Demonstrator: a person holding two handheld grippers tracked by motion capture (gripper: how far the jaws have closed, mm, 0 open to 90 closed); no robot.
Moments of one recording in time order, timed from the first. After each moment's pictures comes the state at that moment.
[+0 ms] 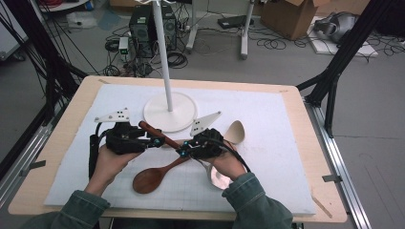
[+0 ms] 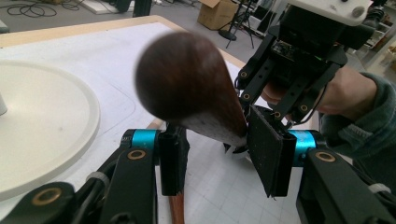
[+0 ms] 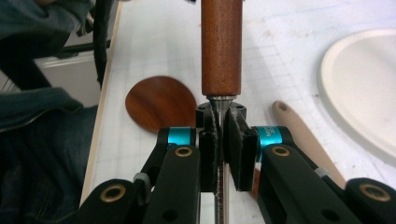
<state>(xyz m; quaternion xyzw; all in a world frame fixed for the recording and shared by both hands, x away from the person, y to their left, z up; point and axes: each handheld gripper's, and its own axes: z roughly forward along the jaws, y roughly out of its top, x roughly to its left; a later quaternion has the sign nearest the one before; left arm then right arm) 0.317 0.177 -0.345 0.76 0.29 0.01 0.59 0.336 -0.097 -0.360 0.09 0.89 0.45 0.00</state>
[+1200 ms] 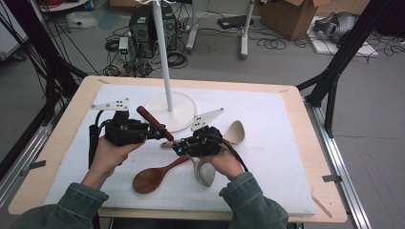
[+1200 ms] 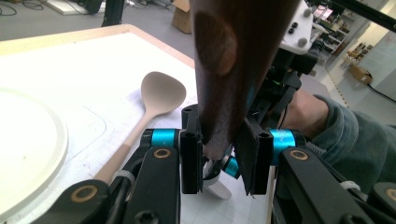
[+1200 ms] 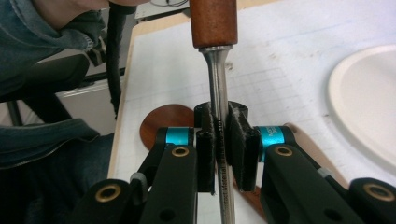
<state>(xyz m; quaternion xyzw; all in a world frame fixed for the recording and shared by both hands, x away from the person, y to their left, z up) 0.325 0.174 -0.316 0.75 0.26 -0.04 0.61 0.338 -0.095 -0.355 0.11 0.86 0.50 -0.03</state>
